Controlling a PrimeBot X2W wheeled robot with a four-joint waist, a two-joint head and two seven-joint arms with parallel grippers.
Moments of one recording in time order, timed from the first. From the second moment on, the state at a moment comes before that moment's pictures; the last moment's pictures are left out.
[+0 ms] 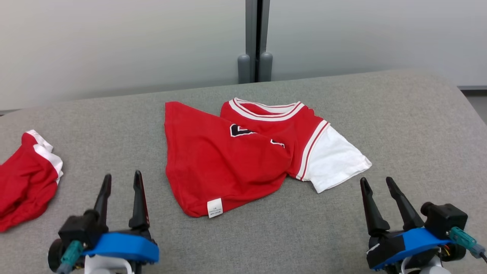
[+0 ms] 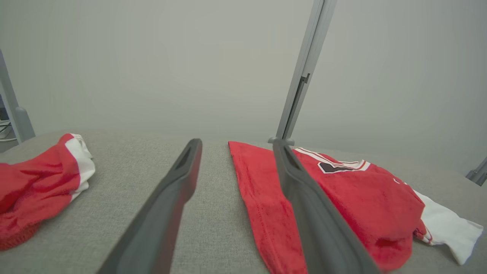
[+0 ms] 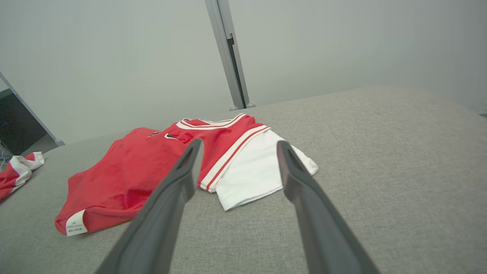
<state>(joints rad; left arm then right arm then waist) -0.12 0.19 -0.20 0.26 -0.42 0.04 -0.26 -0.07 -0.05 0.02 0.19 0.28 0.13 -0.12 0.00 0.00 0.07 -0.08</state>
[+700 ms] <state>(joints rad) 0.08 0.24 -0.24 0.10 -0.40 0.09 -0.18 0.01 -0.05 -0.06 0.11 0.21 0.13 -0.07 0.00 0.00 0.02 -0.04</state>
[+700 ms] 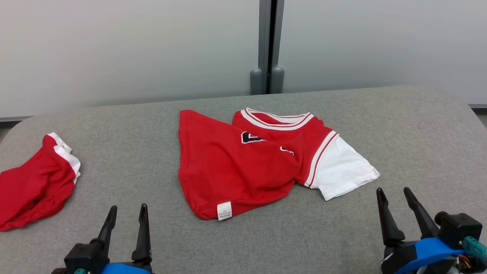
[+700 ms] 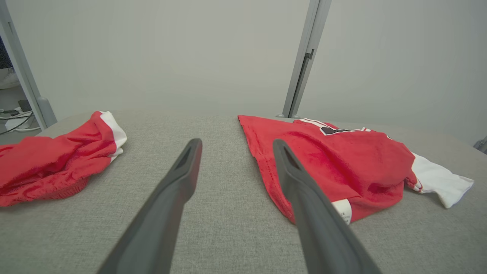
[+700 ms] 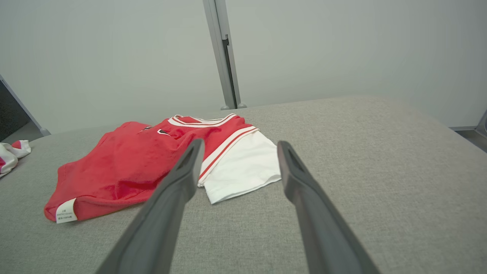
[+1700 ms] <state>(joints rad) 0.00 0.22 -0.31 0.20 -0.44 0.06 -0.04 -0.12 -0.05 -0.12 0.21 0.16 0.13 0.14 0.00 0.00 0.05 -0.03</state>
